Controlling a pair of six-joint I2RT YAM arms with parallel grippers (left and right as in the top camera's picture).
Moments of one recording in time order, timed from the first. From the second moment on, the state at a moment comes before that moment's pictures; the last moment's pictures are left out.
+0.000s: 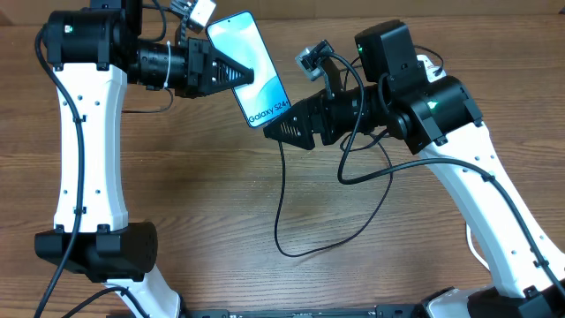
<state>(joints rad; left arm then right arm) -0.02 1.90 2.25 -1.62 1.14 0.08 0.45 1.59 1.72 -0.99 -0.83 0.17</state>
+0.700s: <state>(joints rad) -0.10 2.14 2.25 -1.66 0.73 0.08 0.23 1.59 1.72 -1.09 -0.37 0.36</state>
